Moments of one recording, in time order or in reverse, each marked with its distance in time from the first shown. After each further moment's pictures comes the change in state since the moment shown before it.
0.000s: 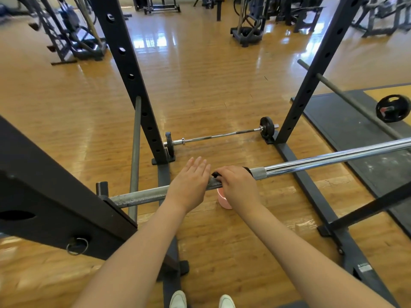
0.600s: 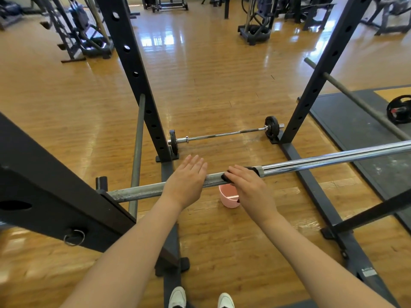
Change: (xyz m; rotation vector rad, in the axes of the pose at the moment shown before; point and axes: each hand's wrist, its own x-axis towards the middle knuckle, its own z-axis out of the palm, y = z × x) left_hand 0.000 0.003 -0.003 0.015 -0.033 -0.021; right_hand -0.035 0.037 -0.013 -0.012 -0.001 -0.069
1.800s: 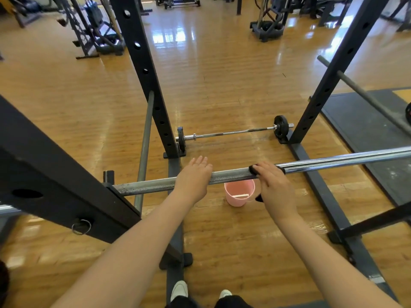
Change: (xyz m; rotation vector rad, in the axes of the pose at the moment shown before) left_hand 0.016 0.014 -0.003 -0.169 -0.111 -0.169; right_hand -0.006 0.029 -0.021 -0.014 0.111 0.216
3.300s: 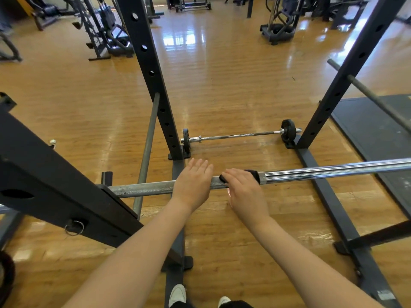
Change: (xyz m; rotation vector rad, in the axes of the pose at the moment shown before) left_hand -0.003 0.009 0.007 0.053 0.178 -0.016; right_hand 0.005 -0.030 0.034 0.054 -0.129 -0.253
